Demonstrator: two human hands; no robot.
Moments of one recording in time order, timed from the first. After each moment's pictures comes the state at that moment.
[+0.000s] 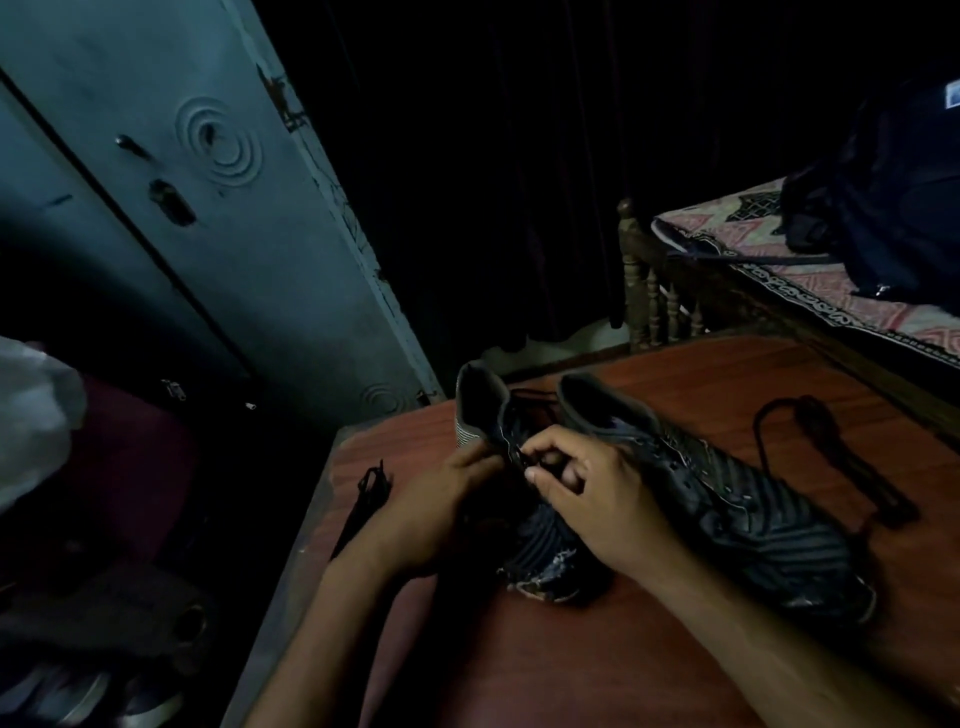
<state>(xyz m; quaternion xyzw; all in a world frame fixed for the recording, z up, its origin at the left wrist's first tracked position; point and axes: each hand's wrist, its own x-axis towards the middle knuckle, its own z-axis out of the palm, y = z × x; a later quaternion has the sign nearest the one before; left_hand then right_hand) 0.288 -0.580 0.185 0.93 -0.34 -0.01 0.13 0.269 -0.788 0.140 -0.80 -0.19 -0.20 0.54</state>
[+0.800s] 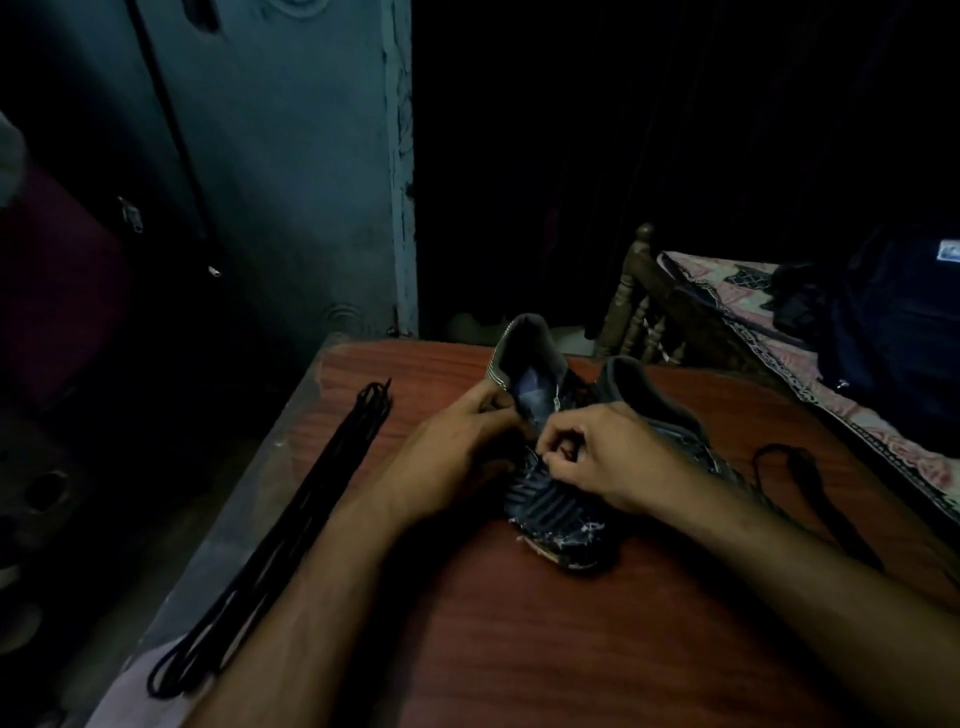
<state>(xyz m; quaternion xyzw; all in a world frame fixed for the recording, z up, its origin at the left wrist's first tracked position) 0.286 -0.556 0.143 0.89 -0.32 0.13 0.31 0.290 -0.769 0.182 -0.95 -0.25 -0.01 0.21</state>
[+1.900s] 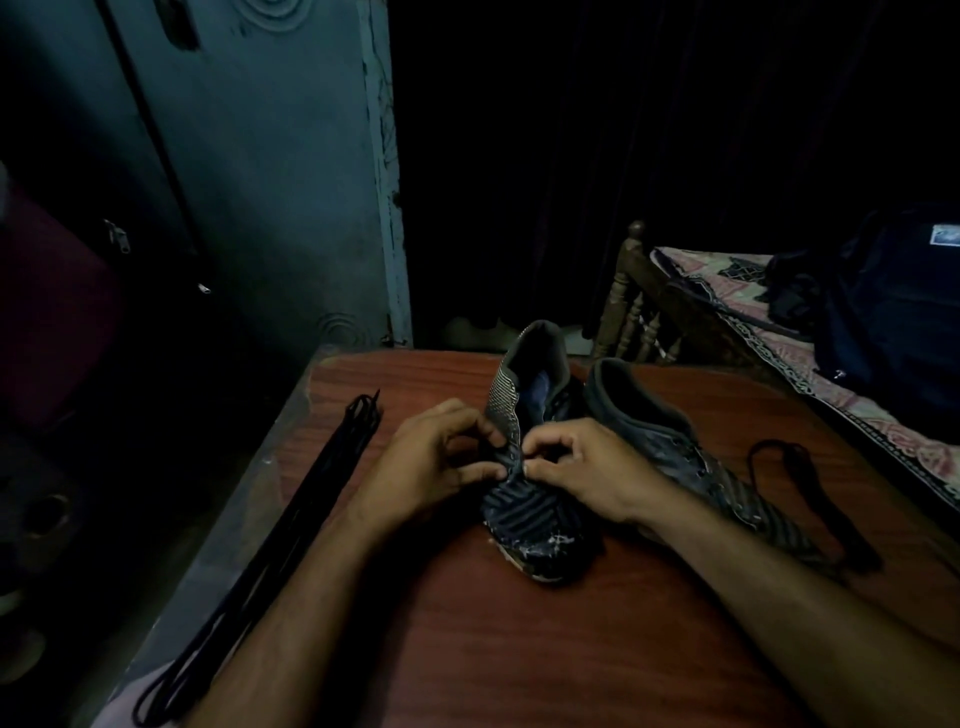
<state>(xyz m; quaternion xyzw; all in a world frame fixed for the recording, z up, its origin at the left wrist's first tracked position) 0.284 -0.553 0.138 0.86 -0.24 0.15 0.42 0.303 -0.773 0.152 -0.90 -0.23 0.07 0.38</state>
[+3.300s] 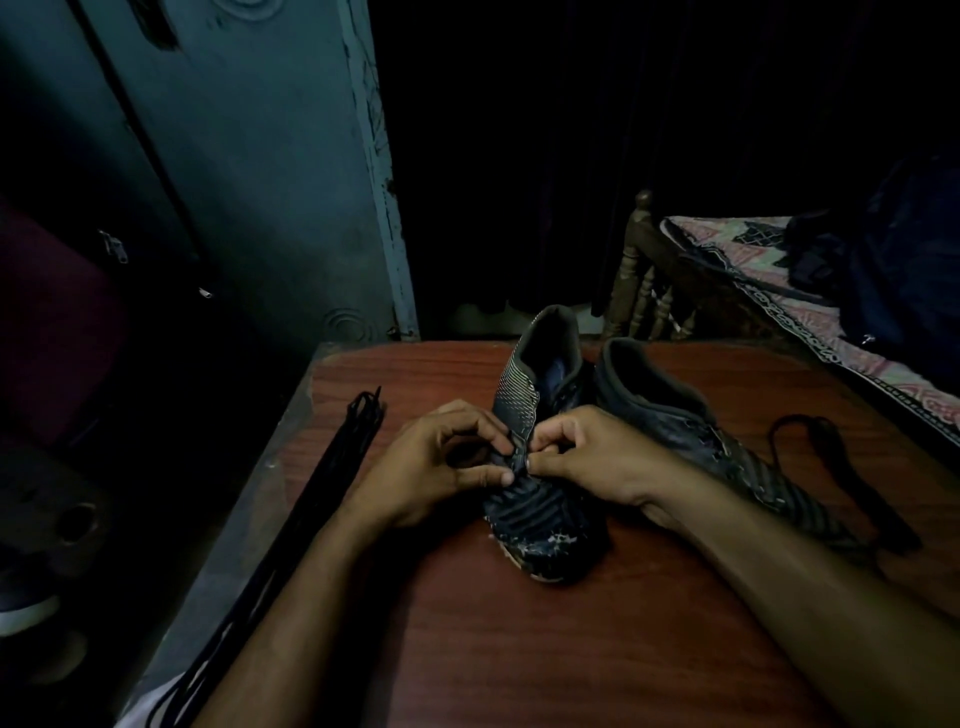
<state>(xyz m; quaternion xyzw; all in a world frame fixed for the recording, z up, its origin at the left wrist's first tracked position) 0.286 -0.549 0.137 0.82 -0.23 0.01 0.52 0.298 -0.764 0.162 -0.87 -0.15 0.16 0.43</state>
